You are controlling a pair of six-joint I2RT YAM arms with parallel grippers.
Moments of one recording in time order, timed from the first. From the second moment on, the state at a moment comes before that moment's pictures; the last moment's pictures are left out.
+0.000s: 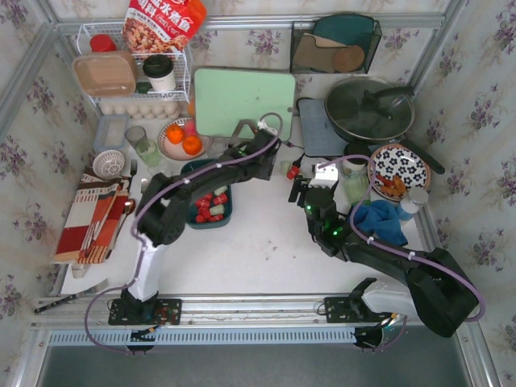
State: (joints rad) left arm -0.75 2.24 1.83 -0.47 -0.27 -0.27; right arm 0.68 1.20 0.49 0.48 0.66 0.30
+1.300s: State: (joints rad) left arm -0.43 1.80 1.17 -0.31 -0.23 -0.35; right arm 0.68 1.44 0.59 0.44 0.63 0.30
